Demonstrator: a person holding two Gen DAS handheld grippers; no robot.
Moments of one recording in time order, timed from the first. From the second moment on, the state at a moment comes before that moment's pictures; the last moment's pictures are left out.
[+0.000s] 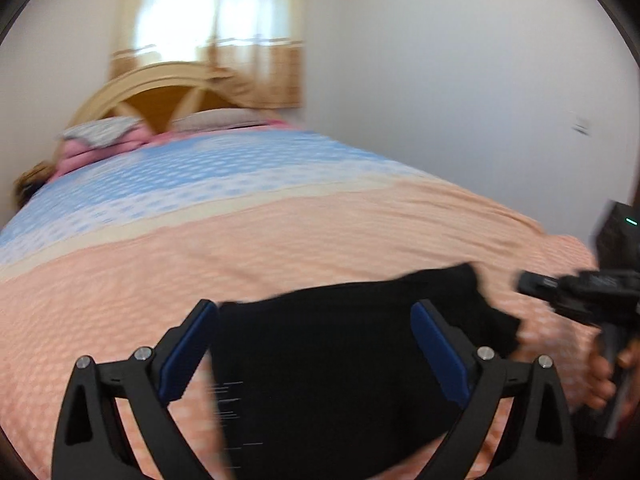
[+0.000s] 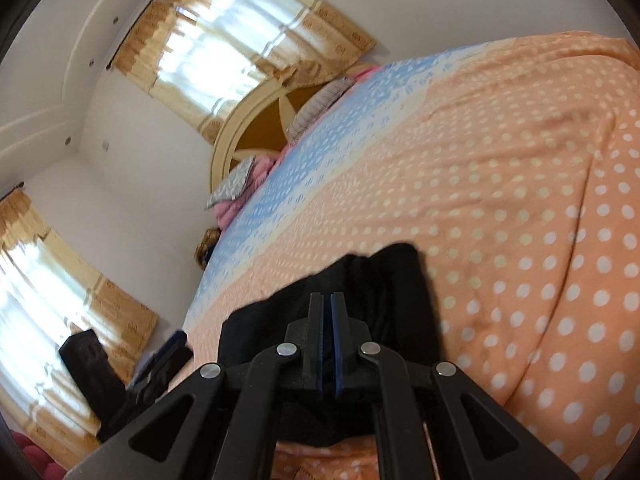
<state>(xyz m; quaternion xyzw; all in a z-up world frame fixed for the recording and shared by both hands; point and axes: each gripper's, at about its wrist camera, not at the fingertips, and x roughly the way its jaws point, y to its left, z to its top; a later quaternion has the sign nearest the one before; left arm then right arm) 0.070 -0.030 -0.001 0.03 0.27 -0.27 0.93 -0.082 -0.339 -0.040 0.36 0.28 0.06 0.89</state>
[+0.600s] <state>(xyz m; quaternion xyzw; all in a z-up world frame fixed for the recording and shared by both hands) 0.083 0.011 -0.039 0.00 0.33 -0.21 0.92 -0.067 -0.274 -0.067 0.23 0.40 -0.02 0.89</state>
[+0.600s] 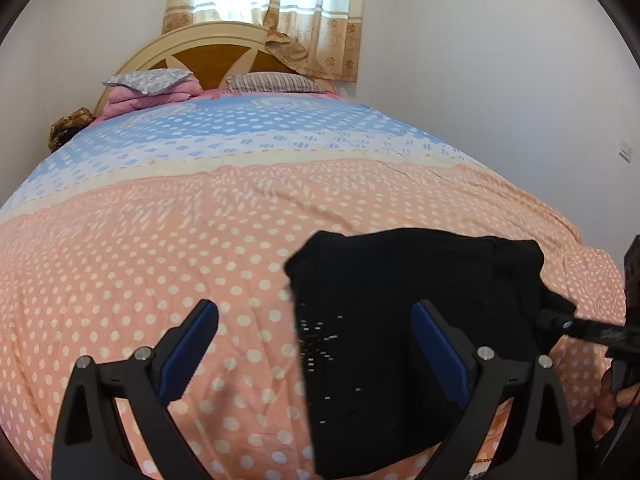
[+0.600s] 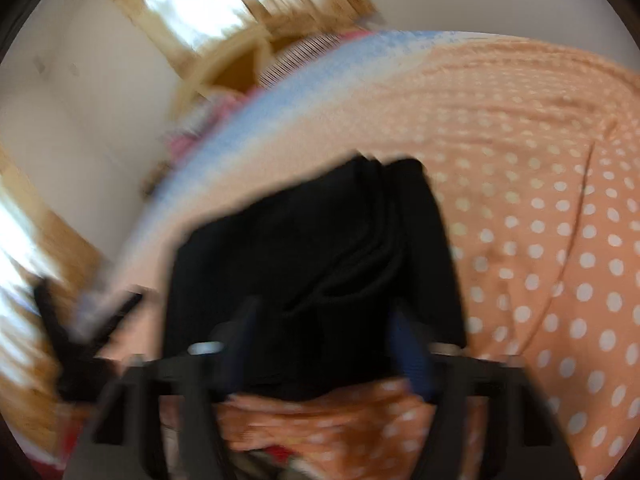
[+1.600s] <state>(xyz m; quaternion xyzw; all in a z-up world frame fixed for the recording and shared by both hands) 0.080 0.002 -0.086 -0.03 0.40 -0.22 0.89 0.023 -0.136 -0.006 -0.05 0.35 0.18 0.92</state>
